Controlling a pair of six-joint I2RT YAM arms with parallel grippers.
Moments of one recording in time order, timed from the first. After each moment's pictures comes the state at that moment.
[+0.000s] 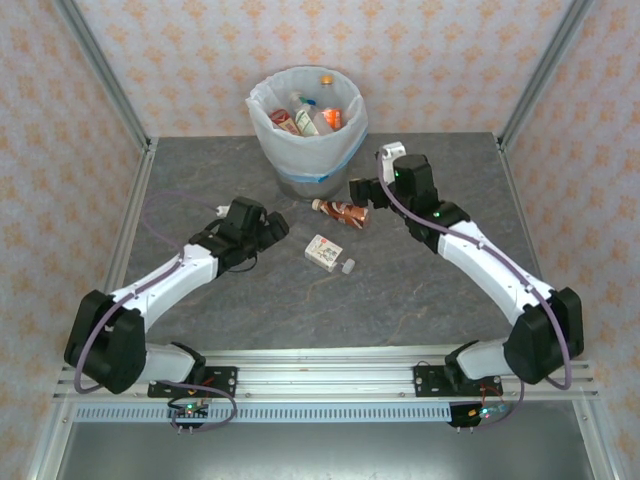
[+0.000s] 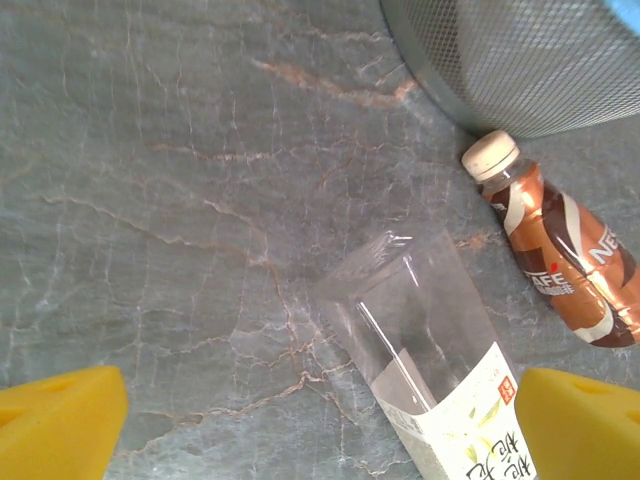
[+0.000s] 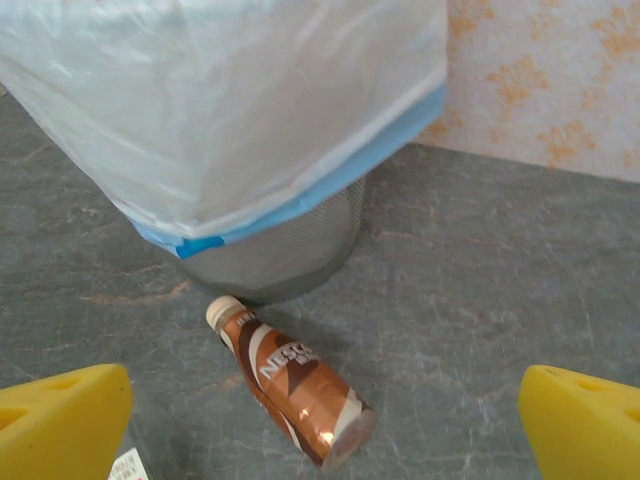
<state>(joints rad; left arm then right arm) -0.42 1.35 0.86 -0.39 -0.11 -0.98 0.48 1.35 1.10 -0.22 0.11 0.11</state>
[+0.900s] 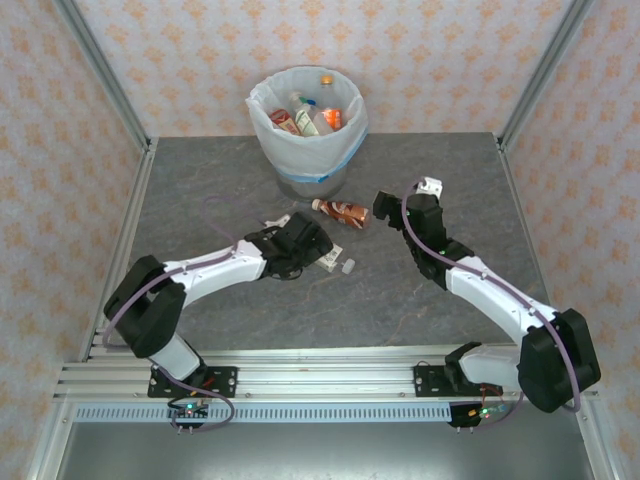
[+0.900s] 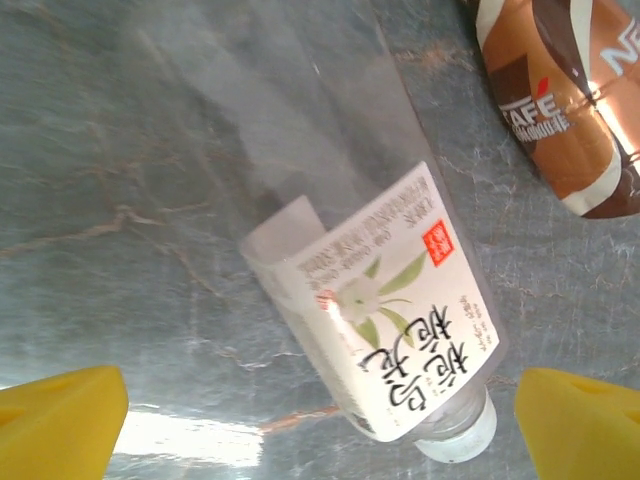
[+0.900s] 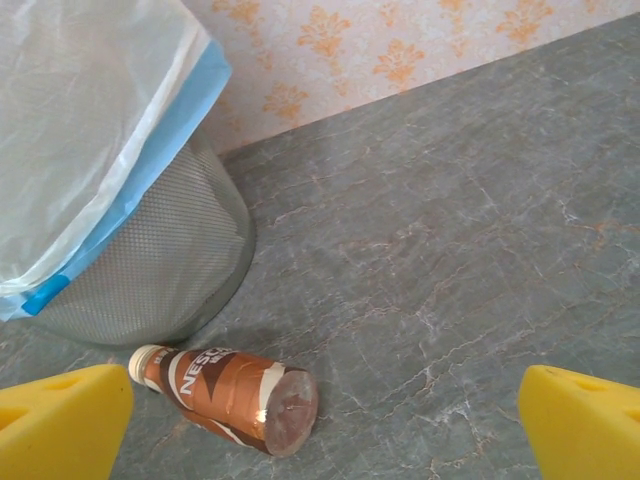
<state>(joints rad) -0.72 1.62 1.03 -0.41 -0.15 -1.24 0.46 1.21 0.75 0.02 0.35 0.51</state>
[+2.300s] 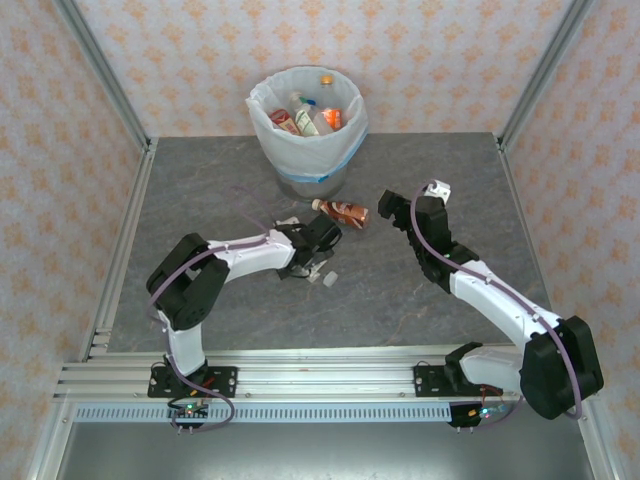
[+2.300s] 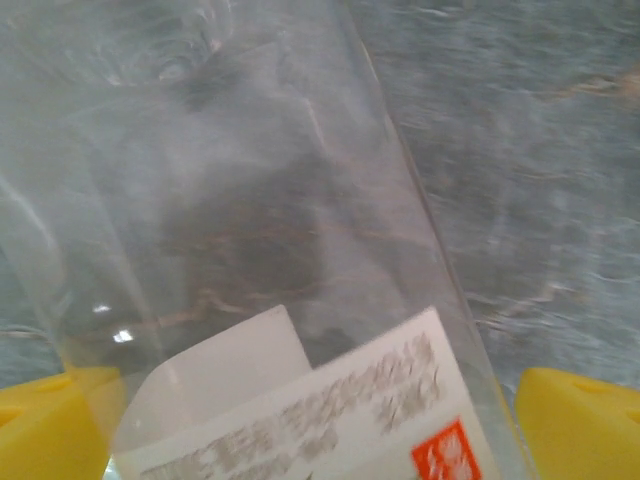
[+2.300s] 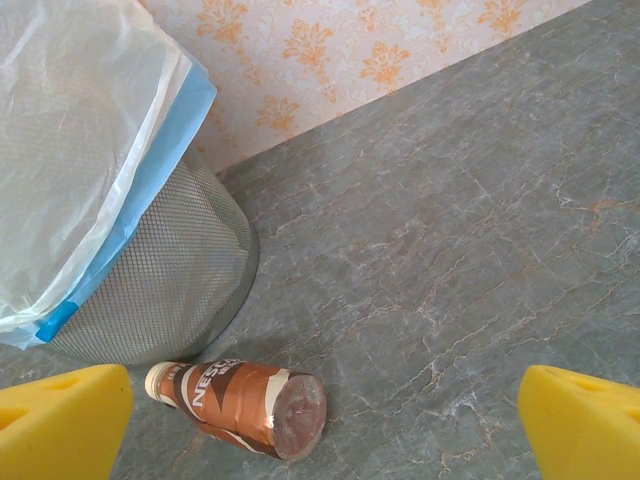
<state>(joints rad) -0.72 1.84 1.16 -0.59 -0.34 -1.24 0.44 1.17 0.73 0.03 0.34 0.59</state>
